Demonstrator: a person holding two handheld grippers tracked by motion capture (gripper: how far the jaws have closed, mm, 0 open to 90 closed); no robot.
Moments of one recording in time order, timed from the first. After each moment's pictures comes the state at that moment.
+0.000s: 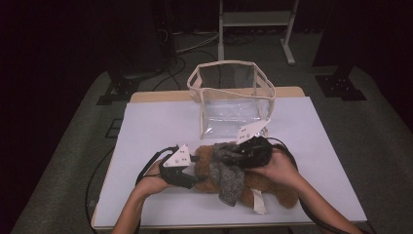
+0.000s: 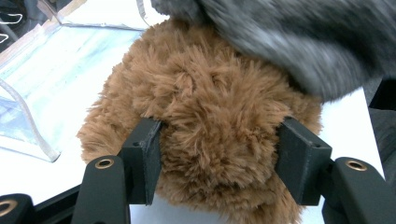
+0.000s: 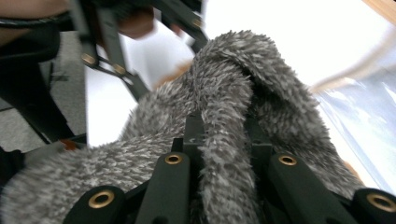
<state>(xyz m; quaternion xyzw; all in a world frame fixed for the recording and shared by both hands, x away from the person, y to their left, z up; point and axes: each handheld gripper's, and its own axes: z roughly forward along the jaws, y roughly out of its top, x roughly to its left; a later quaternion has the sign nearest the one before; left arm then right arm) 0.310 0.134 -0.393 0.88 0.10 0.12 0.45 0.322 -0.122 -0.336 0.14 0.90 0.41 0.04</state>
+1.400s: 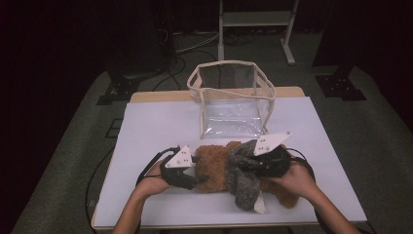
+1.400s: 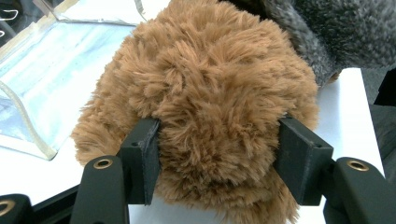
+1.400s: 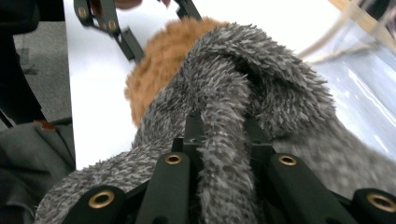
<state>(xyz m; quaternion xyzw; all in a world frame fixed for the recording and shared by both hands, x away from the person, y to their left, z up) 0.307 0.129 -0.394 0.88 0.09 0.12 0.44 0.301 -0.162 -0.346 0.16 0.89 0.41 0.10</state>
